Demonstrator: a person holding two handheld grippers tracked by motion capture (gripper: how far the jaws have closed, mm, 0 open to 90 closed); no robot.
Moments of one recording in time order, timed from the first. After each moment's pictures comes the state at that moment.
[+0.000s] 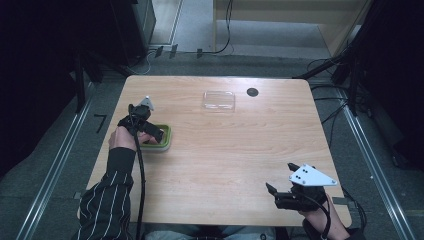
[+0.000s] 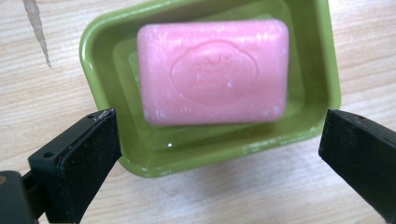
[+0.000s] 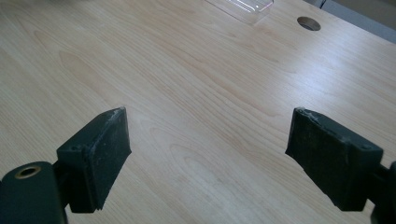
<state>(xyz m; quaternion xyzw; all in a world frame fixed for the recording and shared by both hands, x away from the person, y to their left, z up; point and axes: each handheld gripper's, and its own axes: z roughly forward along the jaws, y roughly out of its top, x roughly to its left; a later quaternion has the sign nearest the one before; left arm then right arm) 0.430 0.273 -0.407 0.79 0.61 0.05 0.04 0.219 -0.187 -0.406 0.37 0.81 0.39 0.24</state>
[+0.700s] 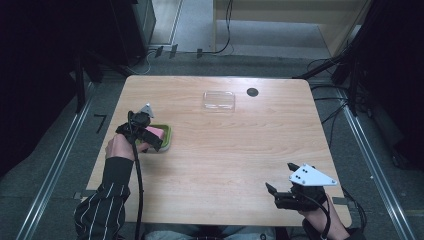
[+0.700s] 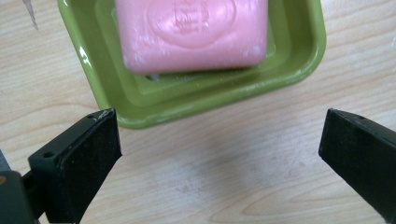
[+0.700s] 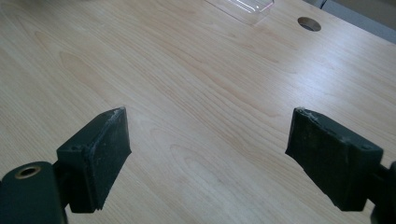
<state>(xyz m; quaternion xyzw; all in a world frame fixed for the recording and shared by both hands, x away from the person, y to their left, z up) 0.401 0.265 -0.405 0.80 0.59 0.06 0.01 0.219 -0.187 -0.406 0.37 0.81 0.39 0.24</state>
